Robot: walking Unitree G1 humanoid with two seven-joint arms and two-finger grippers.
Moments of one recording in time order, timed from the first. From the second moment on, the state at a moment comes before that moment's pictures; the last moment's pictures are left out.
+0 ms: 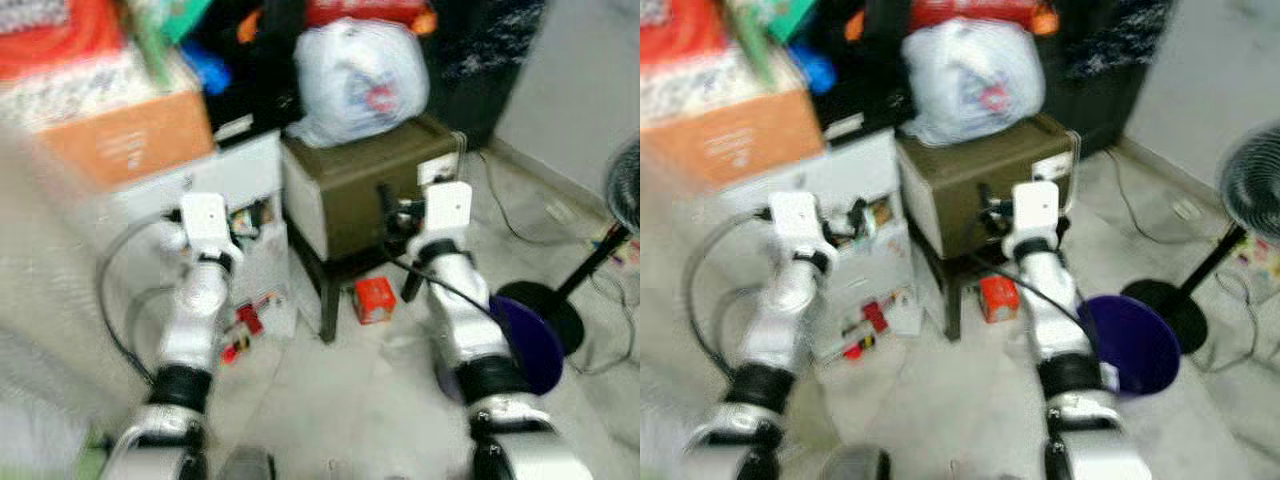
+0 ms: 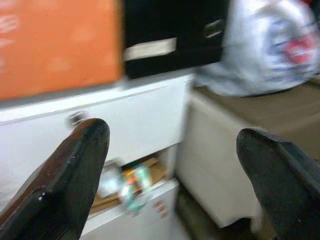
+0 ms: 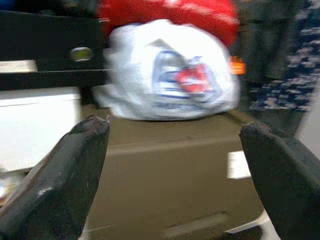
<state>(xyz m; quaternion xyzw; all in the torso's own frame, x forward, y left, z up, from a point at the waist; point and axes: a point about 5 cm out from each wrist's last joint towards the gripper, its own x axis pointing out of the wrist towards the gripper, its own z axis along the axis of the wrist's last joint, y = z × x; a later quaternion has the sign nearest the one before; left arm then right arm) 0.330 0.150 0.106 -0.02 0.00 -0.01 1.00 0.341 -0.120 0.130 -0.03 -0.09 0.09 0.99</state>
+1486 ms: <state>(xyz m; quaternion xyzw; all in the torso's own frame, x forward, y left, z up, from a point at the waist) 0.241 0.153 0.052 0.10 0.26 -0.36 0.89 0.285 -0.237 0.023 -0.19 0.13 -0.04 0.97</state>
